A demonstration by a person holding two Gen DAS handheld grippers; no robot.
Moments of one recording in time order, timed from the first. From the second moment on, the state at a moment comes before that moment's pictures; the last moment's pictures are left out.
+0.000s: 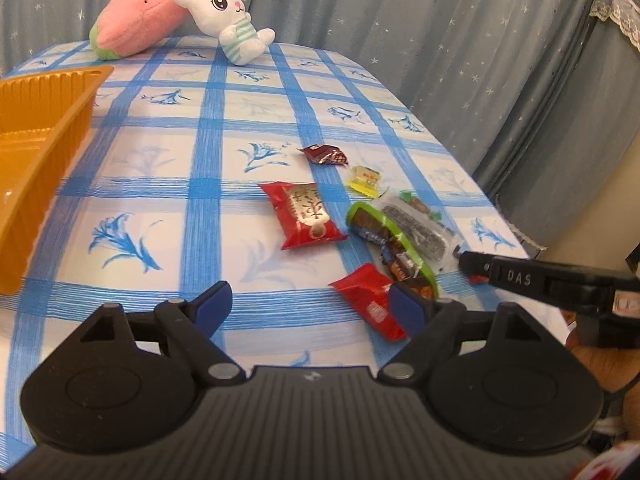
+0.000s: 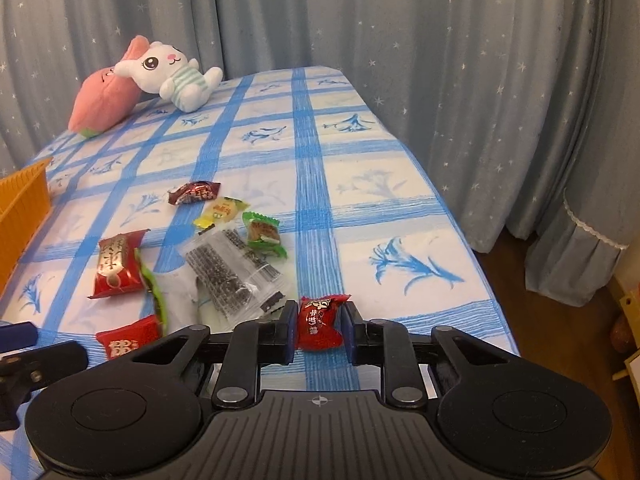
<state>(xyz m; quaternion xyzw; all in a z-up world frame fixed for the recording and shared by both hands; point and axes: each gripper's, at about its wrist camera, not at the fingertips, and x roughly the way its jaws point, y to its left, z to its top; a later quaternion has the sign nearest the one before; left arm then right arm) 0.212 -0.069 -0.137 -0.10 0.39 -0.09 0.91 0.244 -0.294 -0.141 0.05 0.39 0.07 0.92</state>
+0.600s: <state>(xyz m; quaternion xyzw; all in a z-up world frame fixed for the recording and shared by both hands) 0.229 -0.109 -0.150 -0.07 0.41 -0.12 0.90 0.226 -0.301 -0.129 0.07 0.38 0.05 0.92</state>
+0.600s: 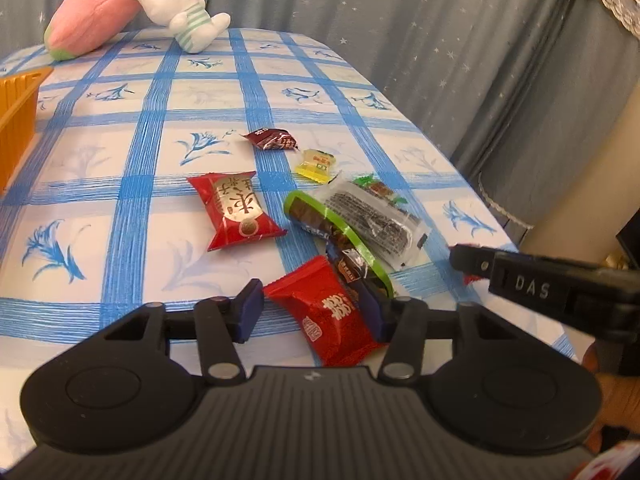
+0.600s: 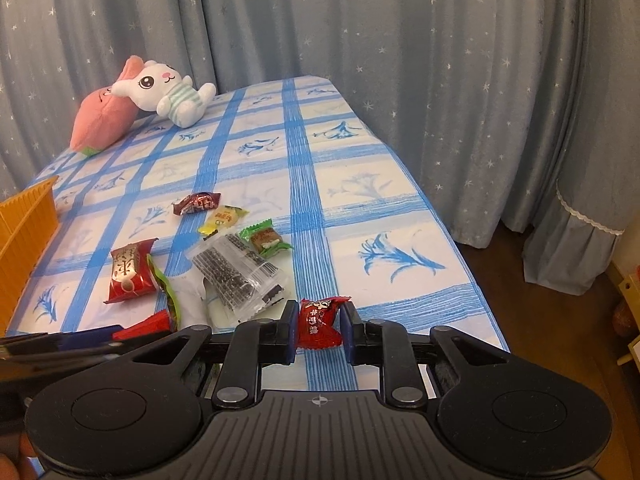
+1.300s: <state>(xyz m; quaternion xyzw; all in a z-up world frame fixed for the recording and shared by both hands) 0.211 -0.095 -0.146 -0.05 0.39 -0.10 0.92 0.223 -0.287 -0.122 0.07 0.37 0.07 0.92</state>
